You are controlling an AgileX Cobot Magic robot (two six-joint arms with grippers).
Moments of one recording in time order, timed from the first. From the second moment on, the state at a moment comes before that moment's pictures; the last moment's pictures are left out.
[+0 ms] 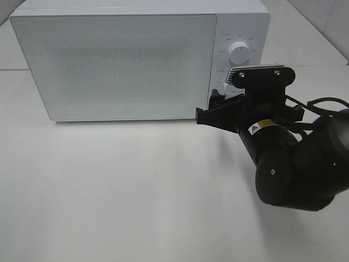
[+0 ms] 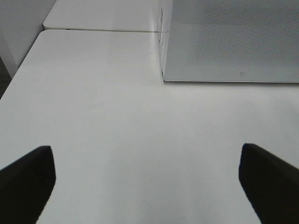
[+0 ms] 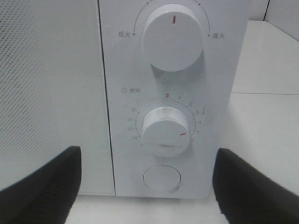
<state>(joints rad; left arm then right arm) 0.03 0.00 -0.51 -0.10 1.04 0.04 0.73 1.92 -0.59 0.79 -1.21 -0.24</state>
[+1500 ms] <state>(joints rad) 0.03 0.00 -0.51 -0.10 1.04 0.04 0.60 2.09 -0.79 0.74 -1.15 -0.29</state>
